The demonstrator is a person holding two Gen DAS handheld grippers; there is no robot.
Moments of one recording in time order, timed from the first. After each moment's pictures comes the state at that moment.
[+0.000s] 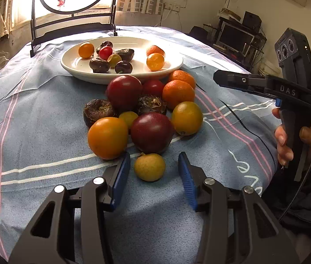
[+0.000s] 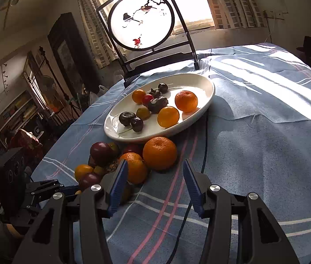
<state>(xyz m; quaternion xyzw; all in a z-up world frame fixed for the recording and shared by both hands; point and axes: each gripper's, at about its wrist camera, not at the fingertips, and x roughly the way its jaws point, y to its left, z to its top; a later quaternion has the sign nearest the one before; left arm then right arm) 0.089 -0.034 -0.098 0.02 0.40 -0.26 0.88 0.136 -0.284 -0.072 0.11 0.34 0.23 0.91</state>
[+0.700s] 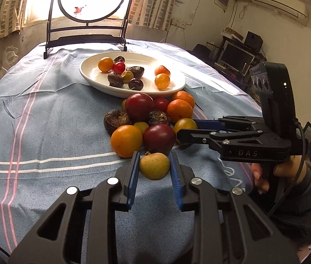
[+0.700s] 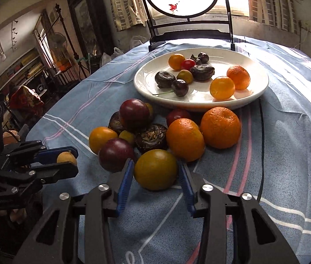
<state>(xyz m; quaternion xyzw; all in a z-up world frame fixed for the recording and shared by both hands) 0.069 -0.002 -0.075 -0.03 0.37 -0.25 0.90 0.127 -0.206 -0.089 0.01 0.40 0.28 0.87</state>
